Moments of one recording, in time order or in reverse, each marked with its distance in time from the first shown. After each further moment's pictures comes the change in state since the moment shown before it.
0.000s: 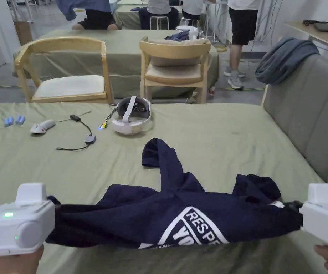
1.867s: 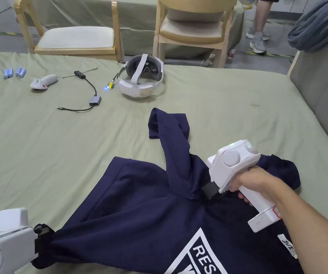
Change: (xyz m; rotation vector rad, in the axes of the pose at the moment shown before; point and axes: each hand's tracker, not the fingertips) left arm -0.024 -0.049 -0.043 -0.251 -0.134 0.117; right arm -0.188 0.095 -0.227 -0.605 0.315 0.575
